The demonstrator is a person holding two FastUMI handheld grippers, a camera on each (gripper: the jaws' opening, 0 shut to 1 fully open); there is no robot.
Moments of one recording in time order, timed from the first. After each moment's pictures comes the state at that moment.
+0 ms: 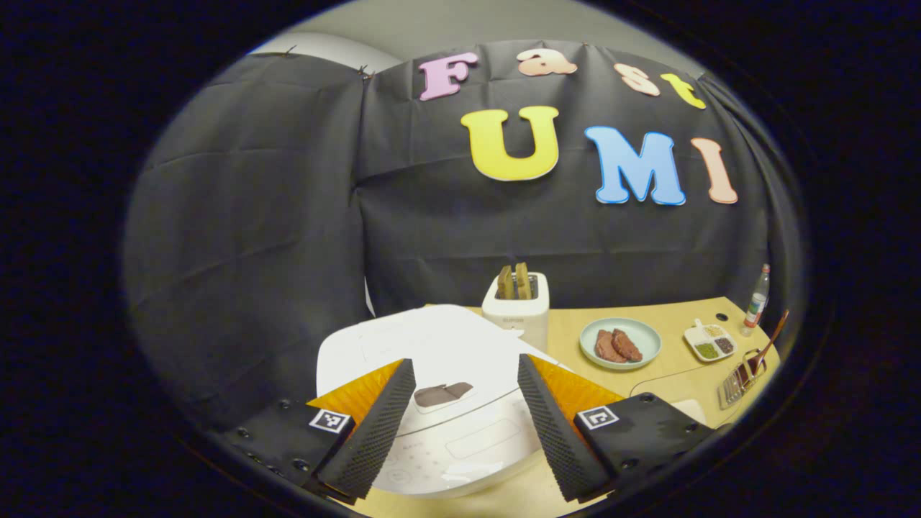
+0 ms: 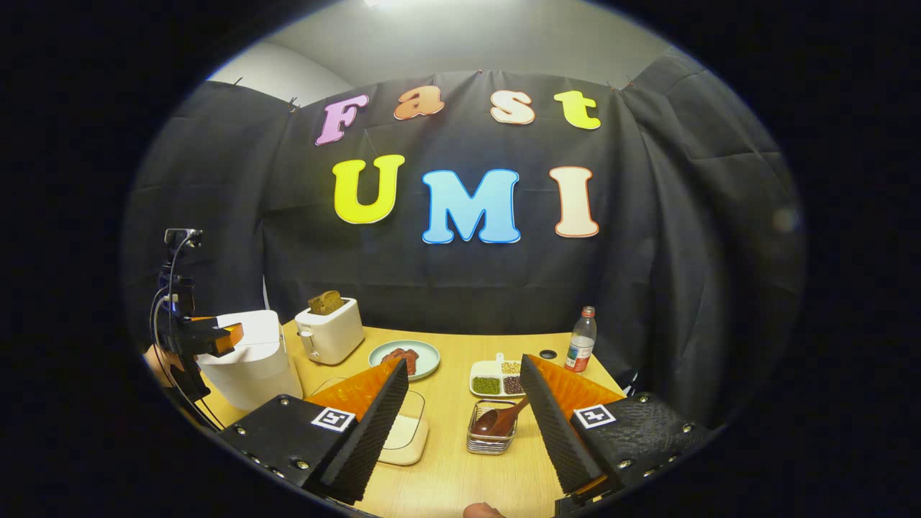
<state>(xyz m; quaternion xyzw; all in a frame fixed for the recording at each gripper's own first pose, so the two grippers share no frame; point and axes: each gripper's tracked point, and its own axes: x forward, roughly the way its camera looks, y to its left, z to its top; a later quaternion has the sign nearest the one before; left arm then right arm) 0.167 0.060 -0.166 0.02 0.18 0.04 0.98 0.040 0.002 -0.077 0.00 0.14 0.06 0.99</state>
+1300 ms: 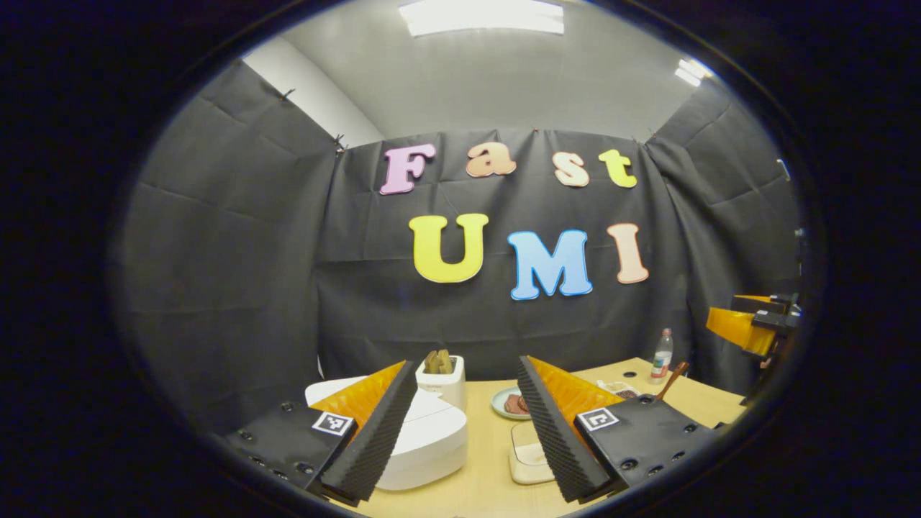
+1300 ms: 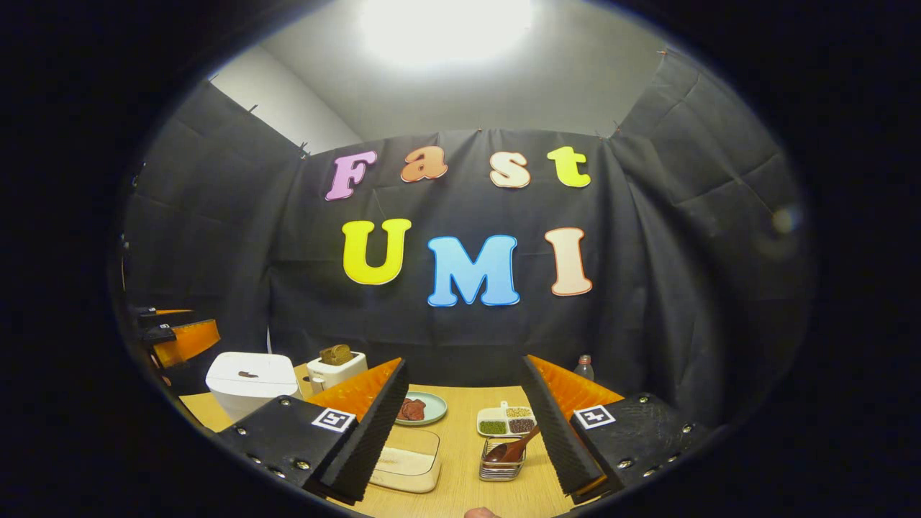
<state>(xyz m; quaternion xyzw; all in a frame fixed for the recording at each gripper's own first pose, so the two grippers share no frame) 0.022 0.015 -0.041 -0.02 0.02 -0.06 1.00 0.011 0.013 -0.026 0.01 0.00 0.05 1.00</state>
